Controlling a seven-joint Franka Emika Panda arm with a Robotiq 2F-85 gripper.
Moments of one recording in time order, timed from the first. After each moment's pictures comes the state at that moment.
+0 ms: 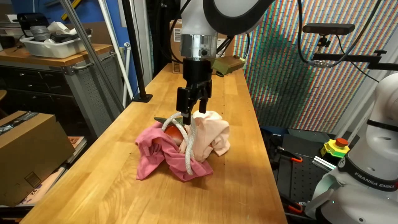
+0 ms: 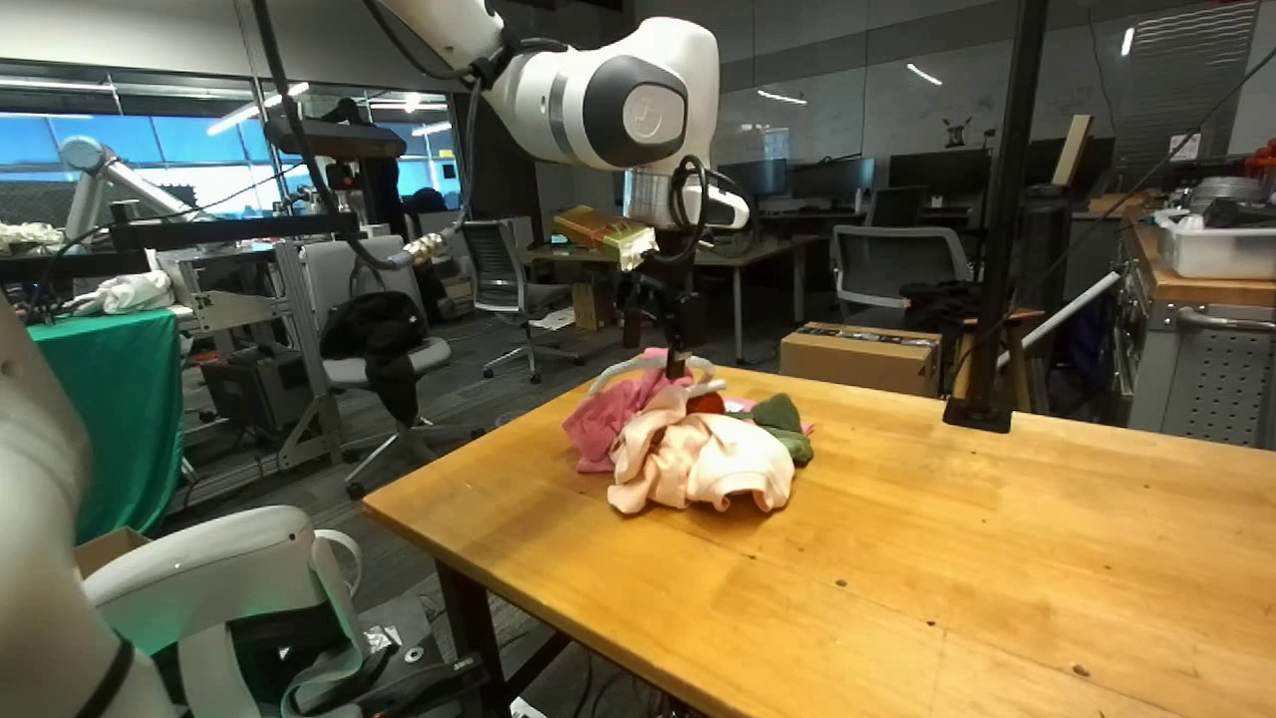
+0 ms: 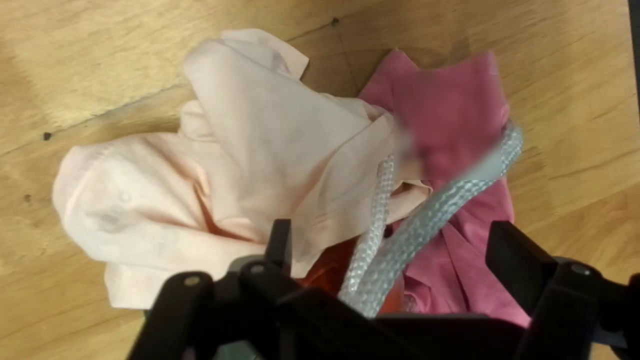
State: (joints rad) arm 0.15 -0.03 0.16 -2.20 0.18 2.16 0.18
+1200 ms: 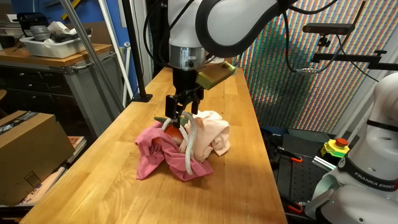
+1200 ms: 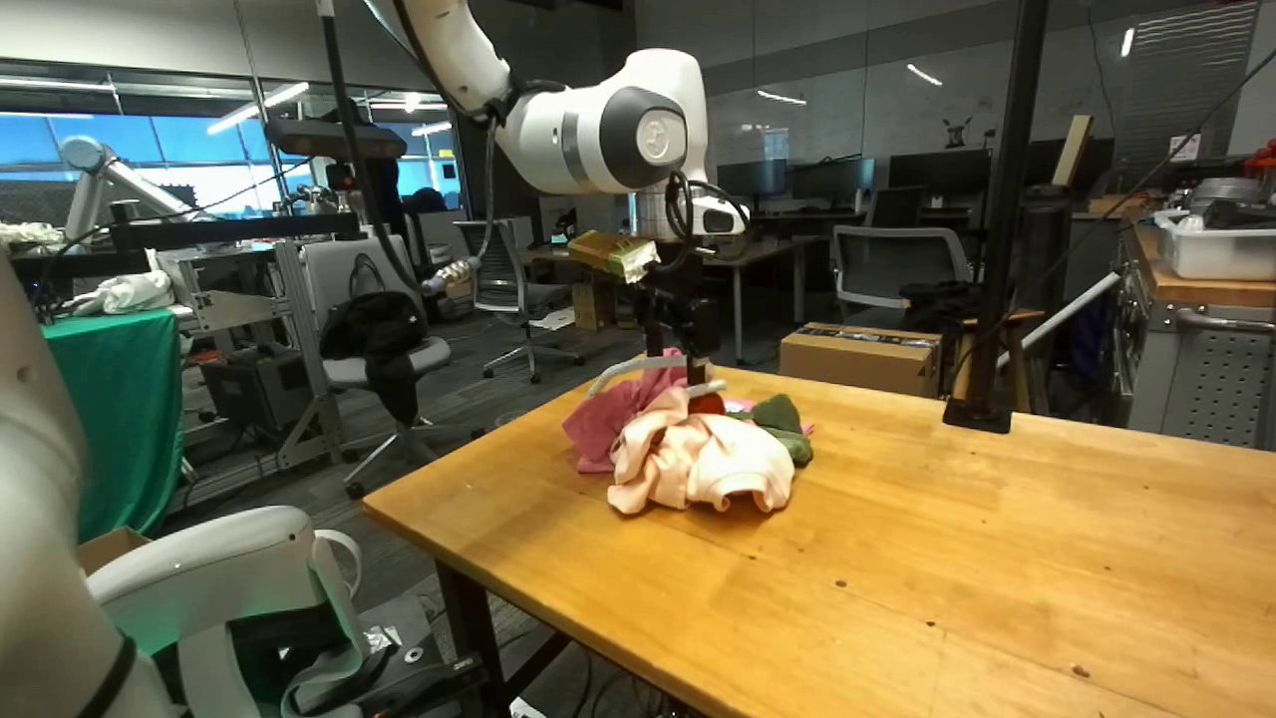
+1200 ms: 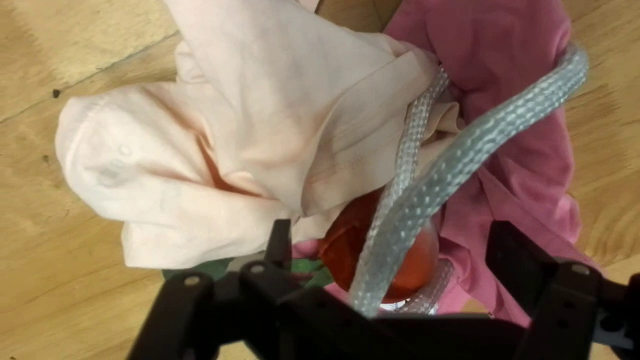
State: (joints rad) arm 0.17 0.05 0.17 -2.15 0.01 2.25 0.37
